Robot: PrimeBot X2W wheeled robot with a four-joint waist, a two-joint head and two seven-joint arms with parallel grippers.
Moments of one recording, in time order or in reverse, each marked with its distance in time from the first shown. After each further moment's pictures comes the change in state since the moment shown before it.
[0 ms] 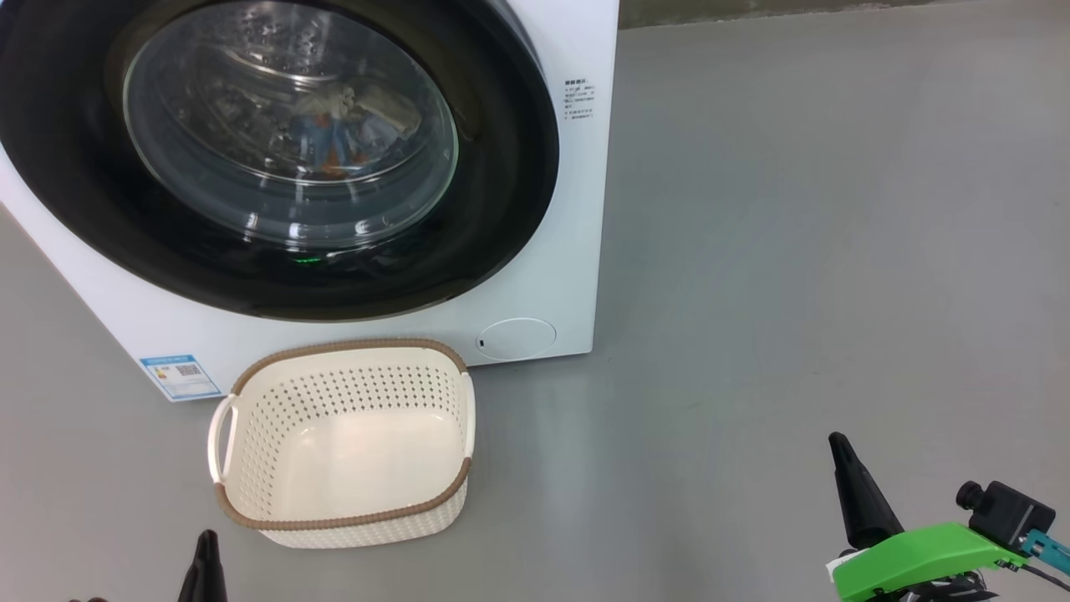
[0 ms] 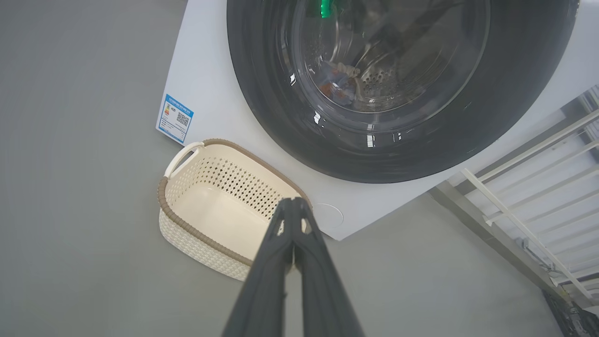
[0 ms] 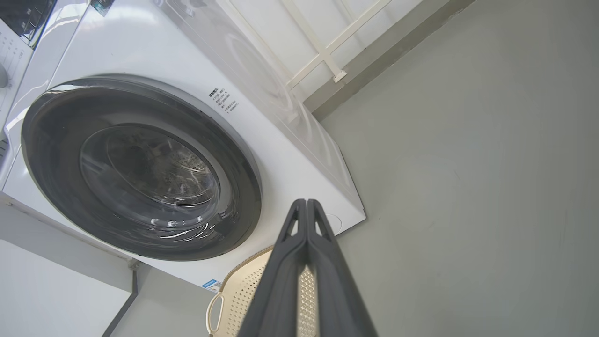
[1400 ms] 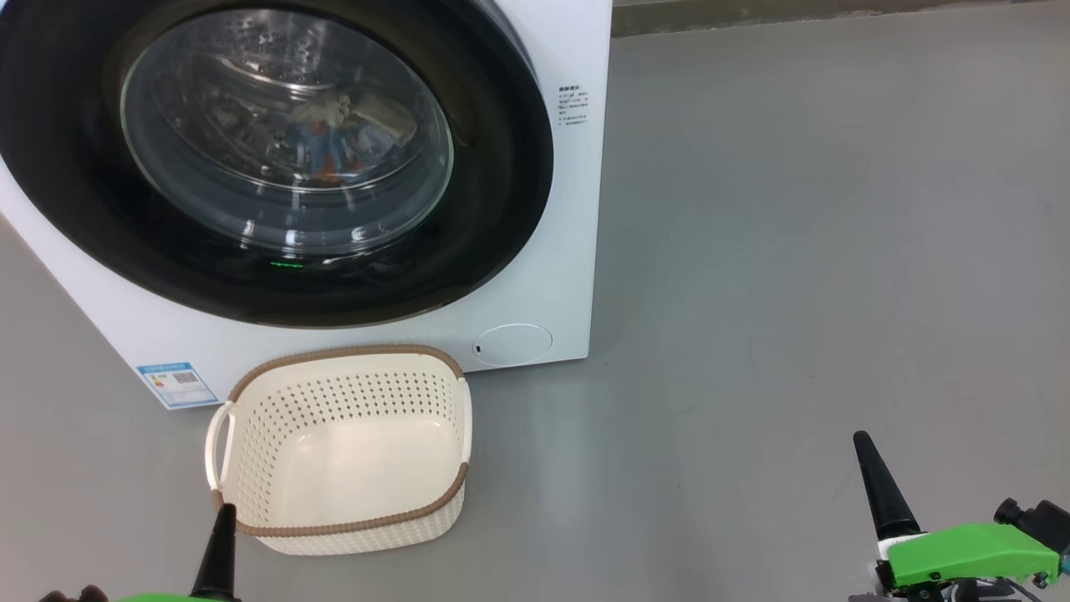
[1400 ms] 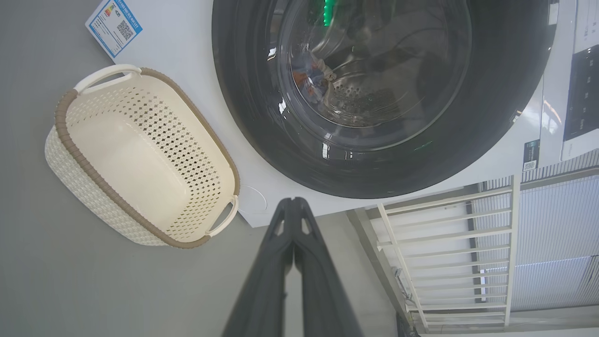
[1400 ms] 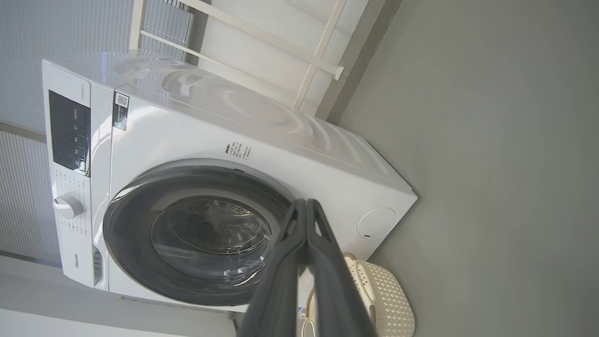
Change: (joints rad) left arm -0.063 0.010 -0.008 0.019 -0.476 -0.018 0.122; right arm 0.000 0.006 -0.058 -0.011 0.445 0.000 0.123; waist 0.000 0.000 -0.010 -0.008
